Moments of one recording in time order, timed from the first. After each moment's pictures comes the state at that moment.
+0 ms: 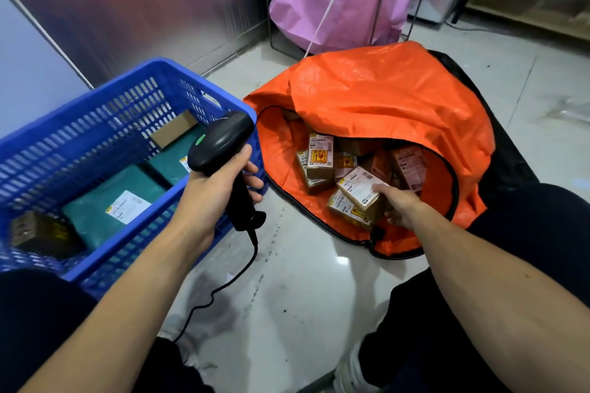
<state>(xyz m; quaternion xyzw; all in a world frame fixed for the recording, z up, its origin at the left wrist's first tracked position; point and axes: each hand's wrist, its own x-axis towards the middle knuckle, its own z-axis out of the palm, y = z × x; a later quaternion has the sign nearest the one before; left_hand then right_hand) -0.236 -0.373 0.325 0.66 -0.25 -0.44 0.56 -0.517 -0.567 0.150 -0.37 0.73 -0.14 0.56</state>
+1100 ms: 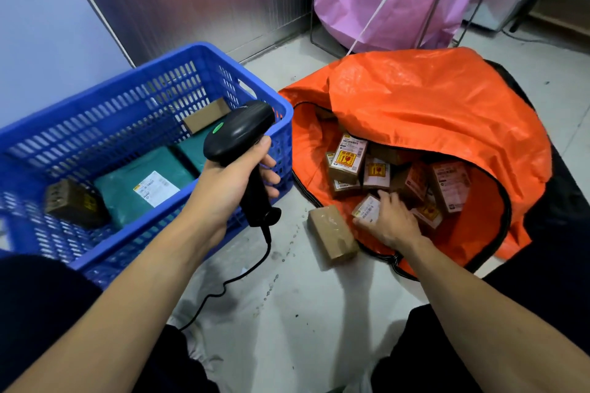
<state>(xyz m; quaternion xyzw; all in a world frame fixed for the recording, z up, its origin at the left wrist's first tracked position) -0.211 -0.371 0.321 0.65 -0.22 -0.44 0.58 -0.453 -0.545 0.121 -0.78 0.58 0.06 0.23</state>
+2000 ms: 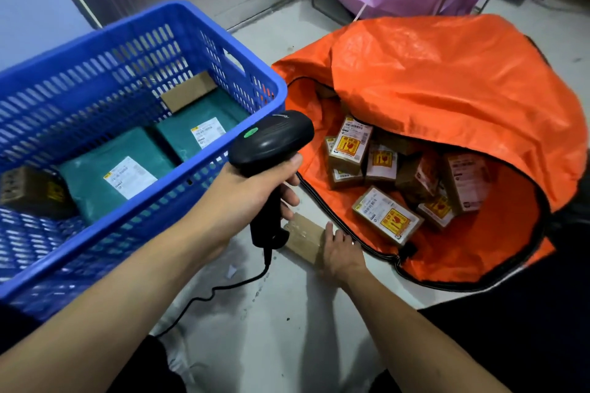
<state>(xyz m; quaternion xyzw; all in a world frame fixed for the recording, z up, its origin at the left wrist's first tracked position) -0.221 -0.409 0.280 0.67 -0.26 -0.51 0.47 -0.390 -0.480 0.038 -0.83 0.45 0.28 0.16</state>
